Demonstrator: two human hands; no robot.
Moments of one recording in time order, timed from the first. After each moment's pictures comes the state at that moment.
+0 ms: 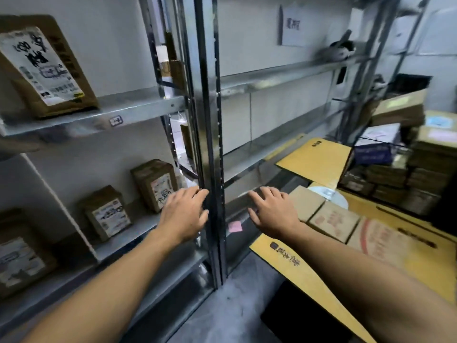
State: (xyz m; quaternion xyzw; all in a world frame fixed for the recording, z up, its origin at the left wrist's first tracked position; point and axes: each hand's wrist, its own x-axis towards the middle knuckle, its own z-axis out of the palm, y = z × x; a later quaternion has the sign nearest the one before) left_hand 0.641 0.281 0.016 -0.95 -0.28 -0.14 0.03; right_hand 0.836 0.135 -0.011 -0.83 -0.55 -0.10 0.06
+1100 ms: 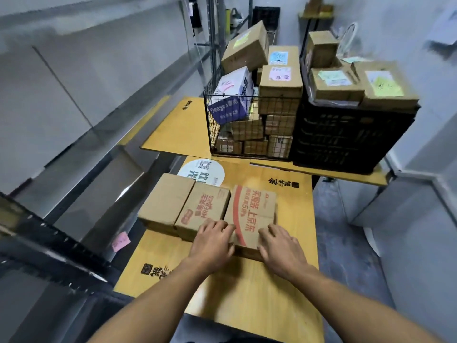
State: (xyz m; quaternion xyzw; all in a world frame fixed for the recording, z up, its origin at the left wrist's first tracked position) left_hand 0.989 0.041 -0.143 -1.00 0.02 0.05 -0.05; right_hand 1.037 -0.156 -0.171 -0.96 -0.20 0.12 0.12
